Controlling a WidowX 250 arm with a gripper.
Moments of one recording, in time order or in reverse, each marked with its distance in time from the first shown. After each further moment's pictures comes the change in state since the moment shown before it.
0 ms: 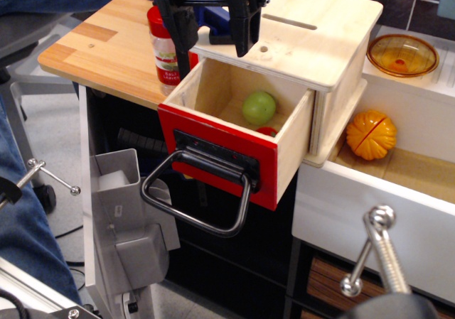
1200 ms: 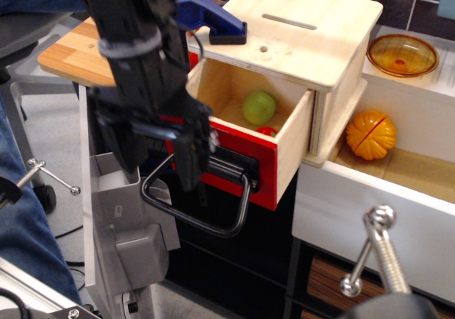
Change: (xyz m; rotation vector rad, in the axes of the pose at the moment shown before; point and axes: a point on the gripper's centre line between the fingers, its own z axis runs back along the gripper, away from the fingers) arm -0.096 0.007 -0.056 0.075 -0.014 -0.030
